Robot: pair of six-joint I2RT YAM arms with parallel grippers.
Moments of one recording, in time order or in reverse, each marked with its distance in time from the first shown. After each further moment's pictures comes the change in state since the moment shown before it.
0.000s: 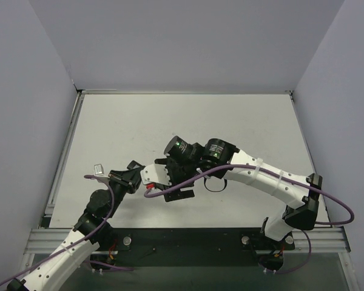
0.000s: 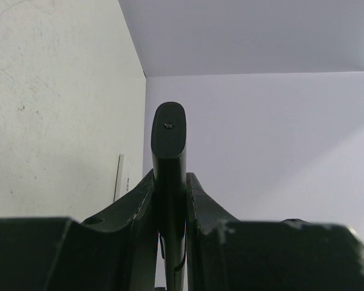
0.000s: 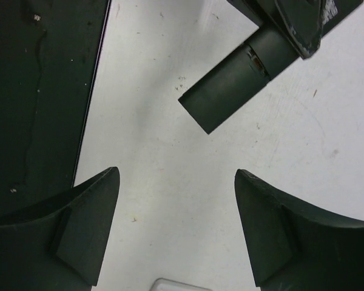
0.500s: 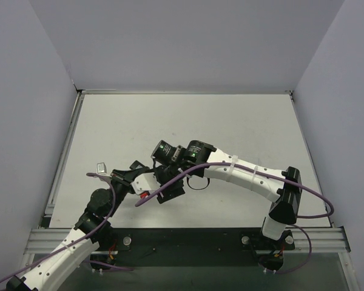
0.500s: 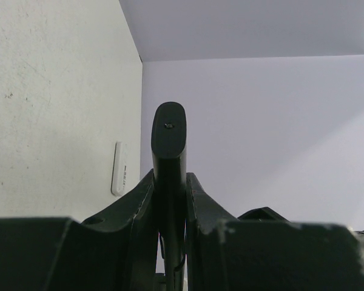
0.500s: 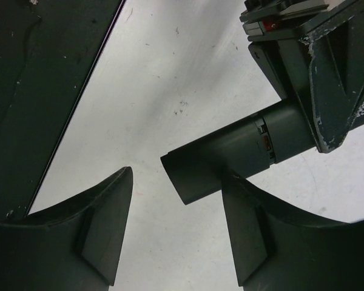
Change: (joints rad) left arm 0.000 0.054 0.000 0.056 0.063 0.000; right arm -0.003 0.137 -0.008 0.053 -0.109 -0.242
